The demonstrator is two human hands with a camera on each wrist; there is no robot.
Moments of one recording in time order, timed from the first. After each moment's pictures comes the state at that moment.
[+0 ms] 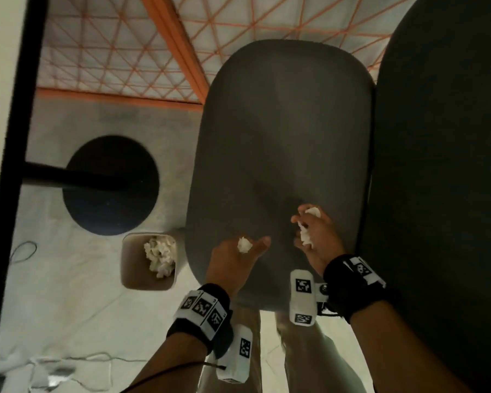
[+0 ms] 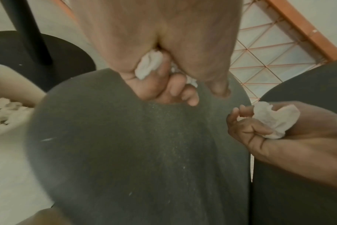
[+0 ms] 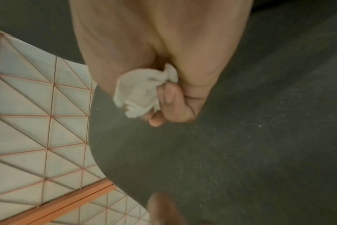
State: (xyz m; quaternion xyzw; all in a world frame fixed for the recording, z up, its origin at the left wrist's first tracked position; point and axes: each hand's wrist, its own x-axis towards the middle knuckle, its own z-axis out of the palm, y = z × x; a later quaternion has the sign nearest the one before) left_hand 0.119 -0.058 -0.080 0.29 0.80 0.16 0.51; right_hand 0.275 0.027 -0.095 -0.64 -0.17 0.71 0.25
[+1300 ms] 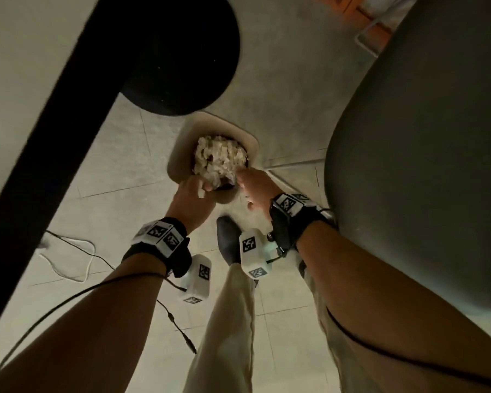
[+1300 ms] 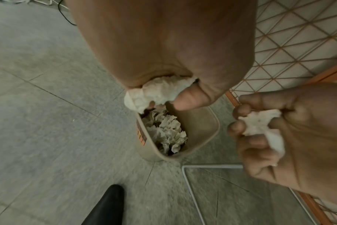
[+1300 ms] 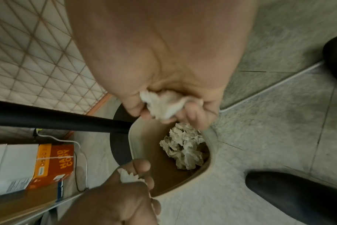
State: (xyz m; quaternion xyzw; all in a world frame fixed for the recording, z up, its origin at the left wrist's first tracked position) left_hand -0.116 -0.317 -0.265 0.13 0.86 0.16 0.47; right_hand -0.027 -0.187 -0.261 -0.51 -0.48 0.67 -0.23
